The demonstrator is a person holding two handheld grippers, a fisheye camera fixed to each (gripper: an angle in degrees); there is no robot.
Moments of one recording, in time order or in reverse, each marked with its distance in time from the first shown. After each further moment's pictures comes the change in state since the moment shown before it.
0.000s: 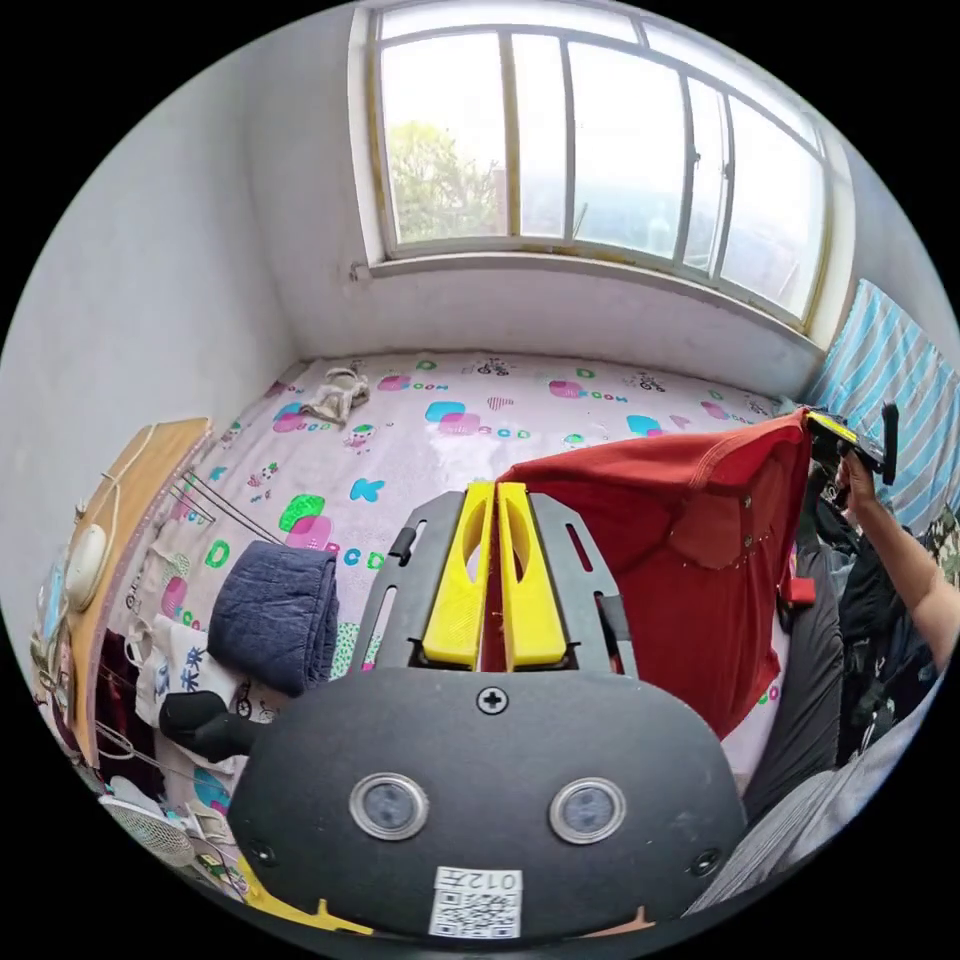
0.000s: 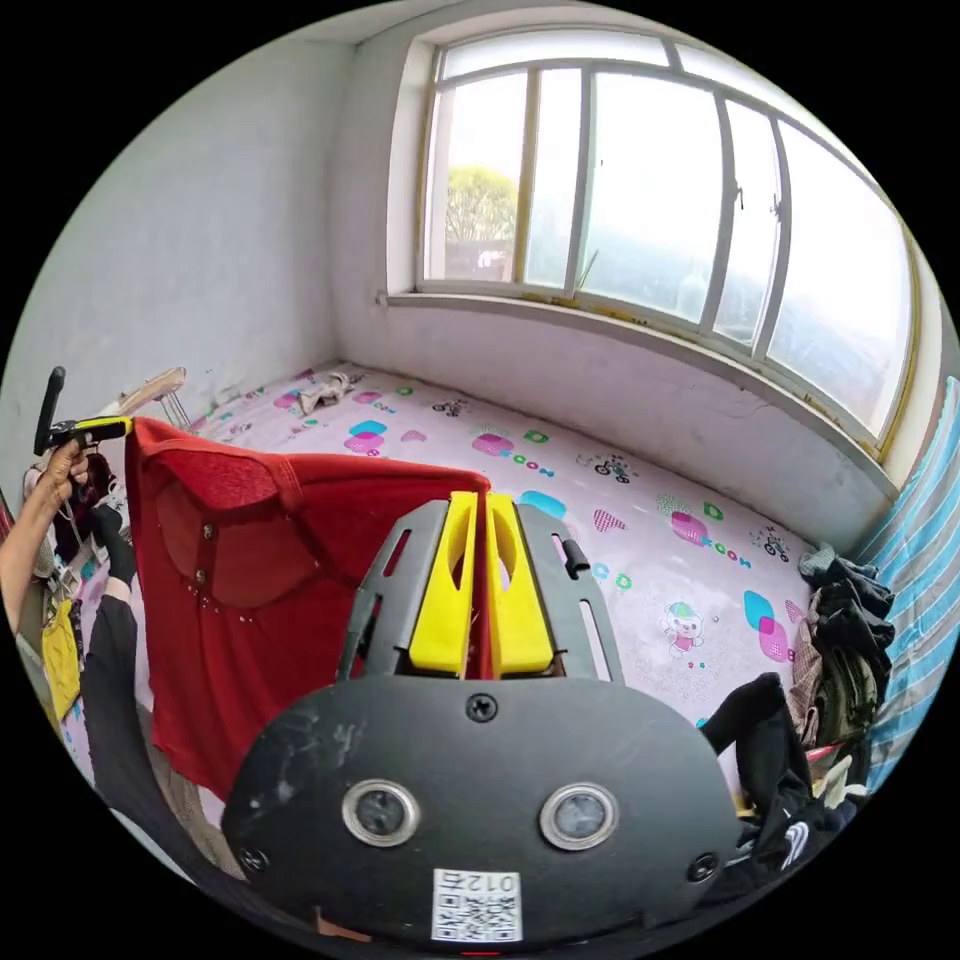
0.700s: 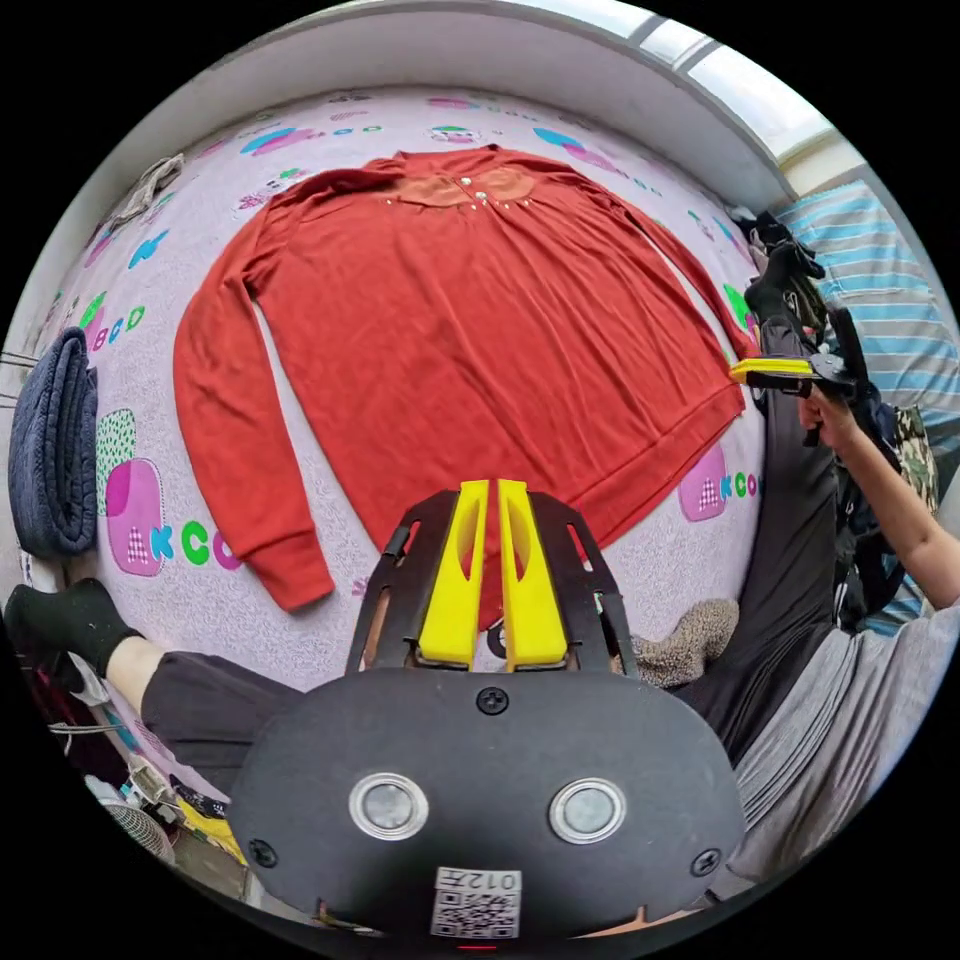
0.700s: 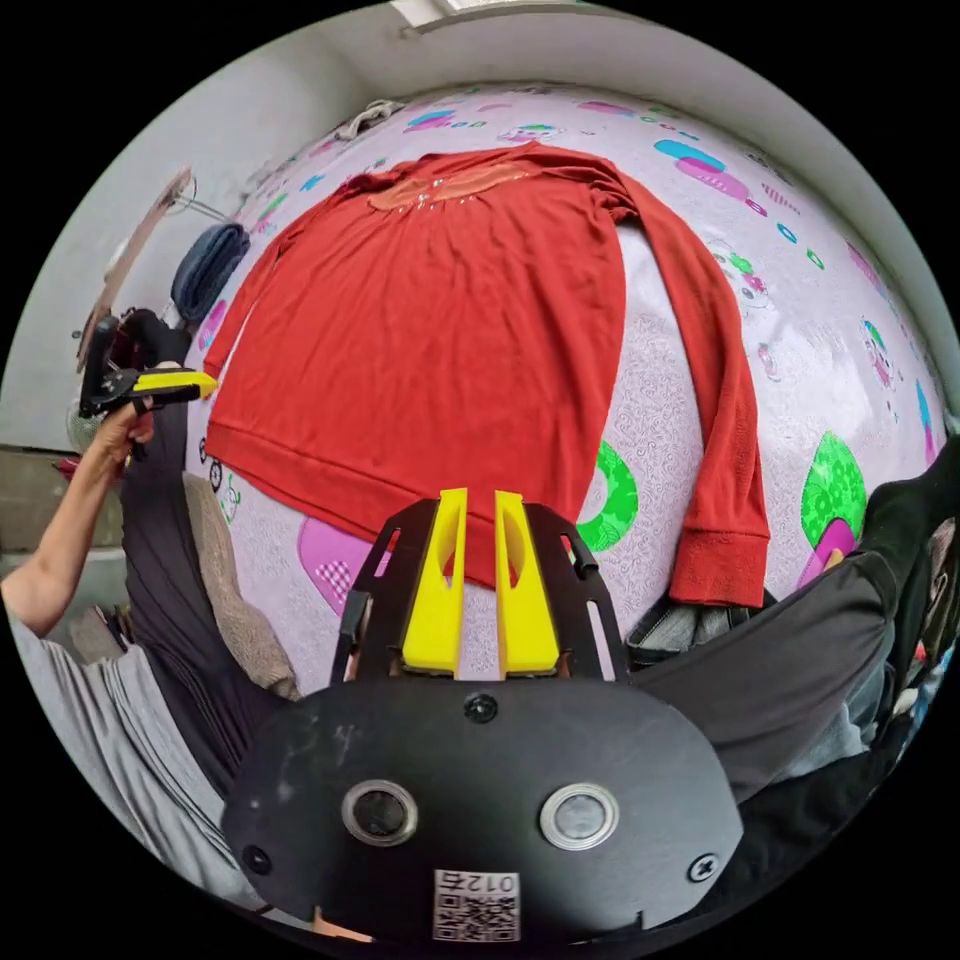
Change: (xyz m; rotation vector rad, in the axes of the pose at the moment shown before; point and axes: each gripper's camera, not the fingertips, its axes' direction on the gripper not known) left arm 0.098 0.011 -0.041 -0.625 0.262 0.142; right arm -0.142 0.454 0.114 -0.785 -0.298 -0.038
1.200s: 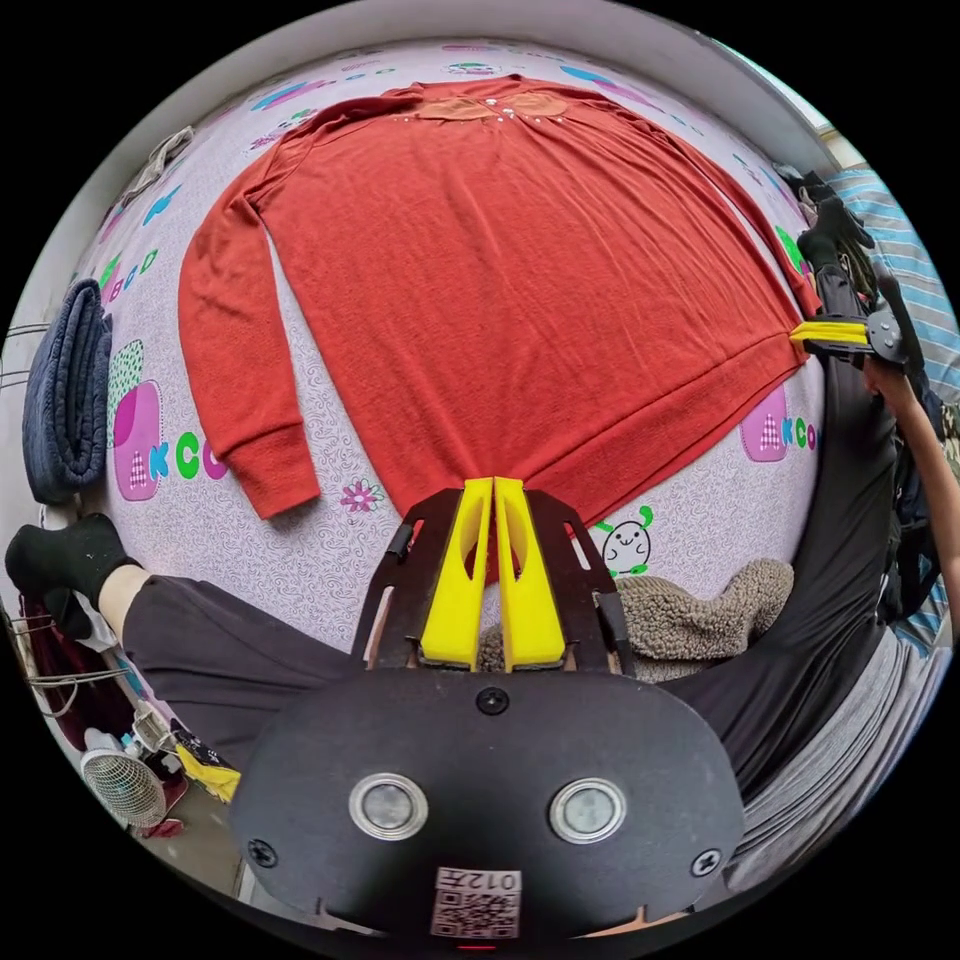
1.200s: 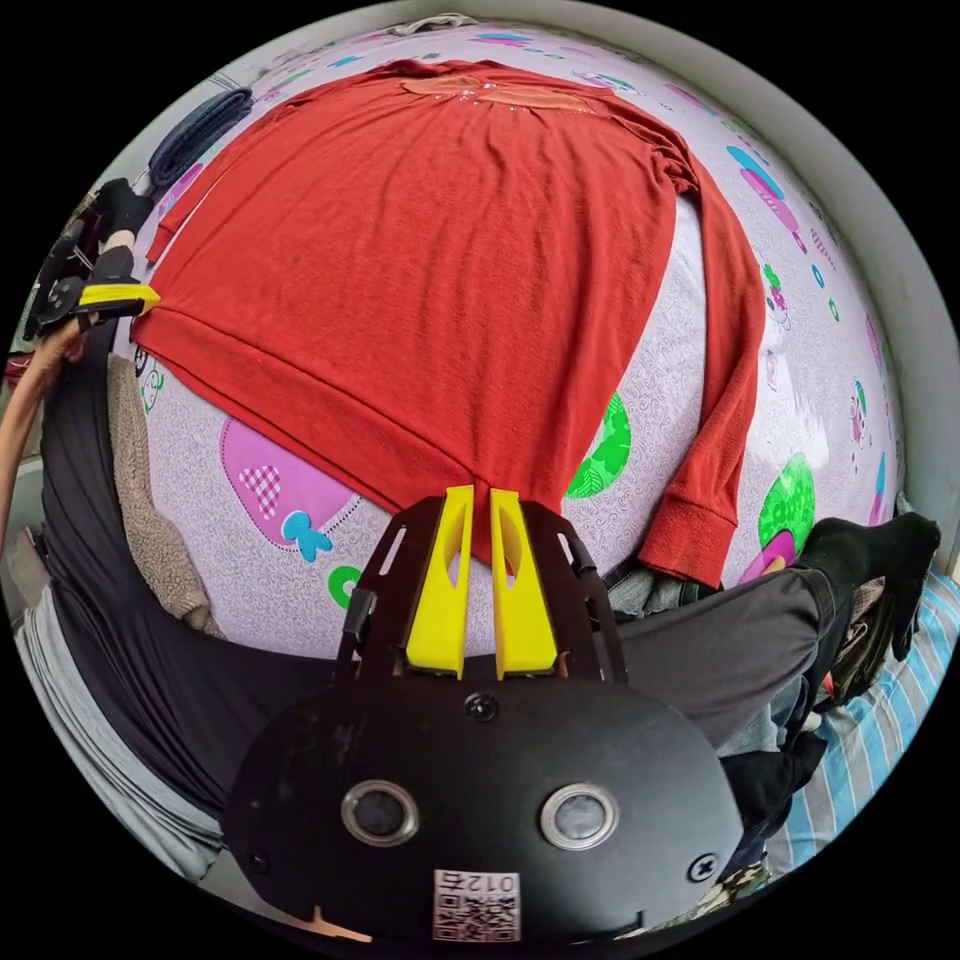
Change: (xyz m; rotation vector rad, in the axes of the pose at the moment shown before) left arm 0.004 0.018 -0.128 -0.128 -0.122 -0.031; right arm -0.096 0.101 0.071 -0.219 0.218 -0.169
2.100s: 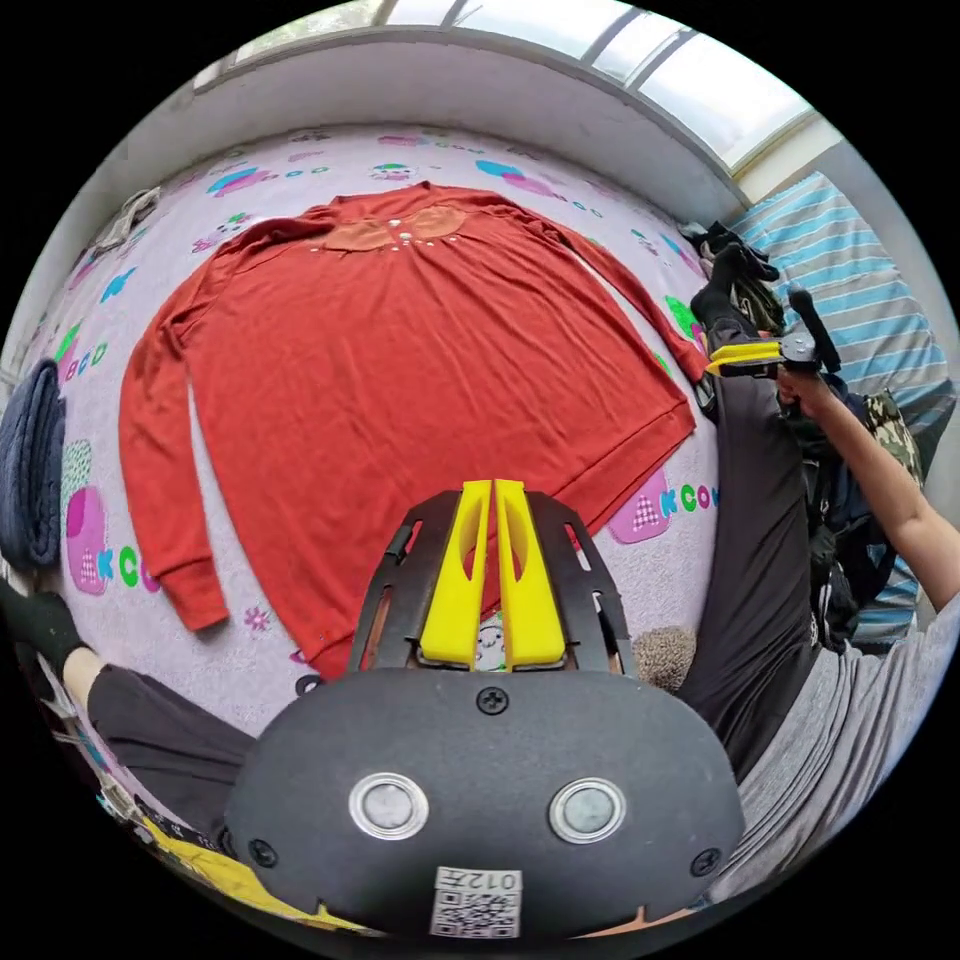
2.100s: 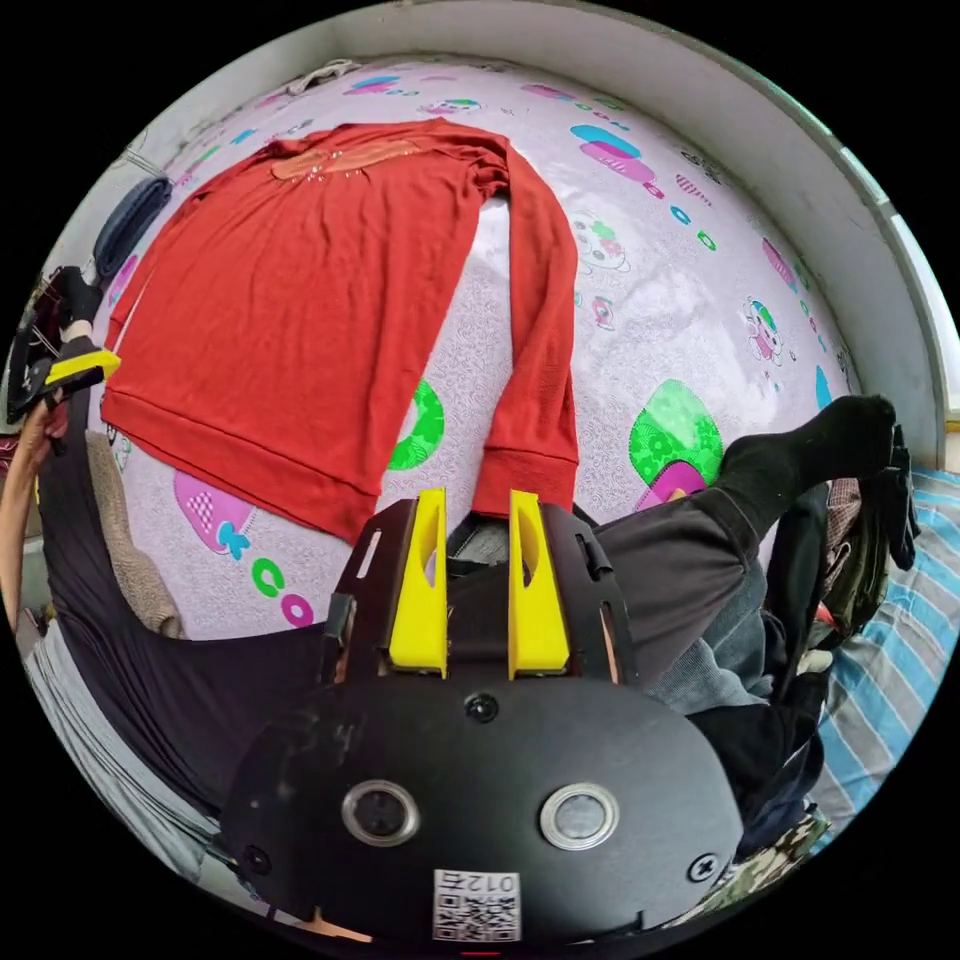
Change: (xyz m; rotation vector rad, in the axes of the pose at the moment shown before) left arm 0.017 0.007 -0.165 0.259 0.208 0.116; right arm 0.023 0.175 -0.090 0.064 0.060 0.183
